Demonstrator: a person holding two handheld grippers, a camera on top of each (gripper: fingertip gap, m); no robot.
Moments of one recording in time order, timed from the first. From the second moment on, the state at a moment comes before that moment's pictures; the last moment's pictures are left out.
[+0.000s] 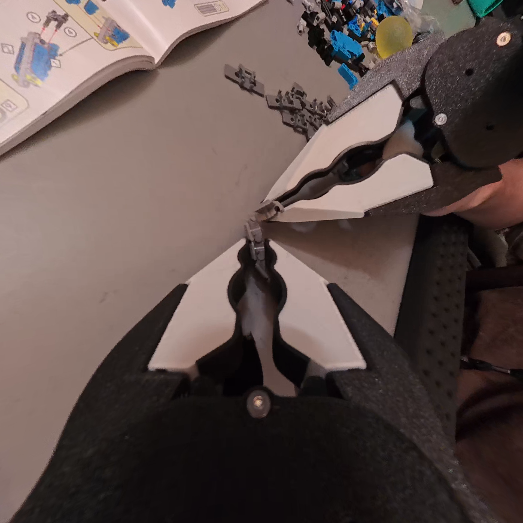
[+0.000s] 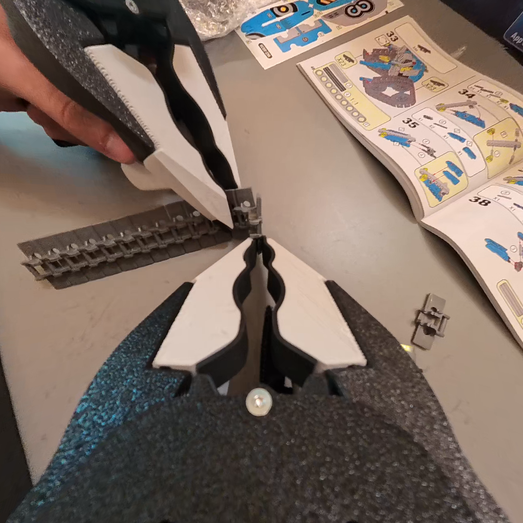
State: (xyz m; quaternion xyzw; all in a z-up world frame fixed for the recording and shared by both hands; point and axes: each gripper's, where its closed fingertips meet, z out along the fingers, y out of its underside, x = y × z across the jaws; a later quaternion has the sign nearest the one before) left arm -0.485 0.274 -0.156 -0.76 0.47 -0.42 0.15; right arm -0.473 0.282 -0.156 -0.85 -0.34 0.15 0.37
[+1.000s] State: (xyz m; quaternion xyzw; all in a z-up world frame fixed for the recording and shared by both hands) left arm -0.483 0.273 -0.158 -0.72 0.51 -0.44 0.16; right arm -0.472 0.284 -0.165 -0.82 -0.50 0.25 0.11
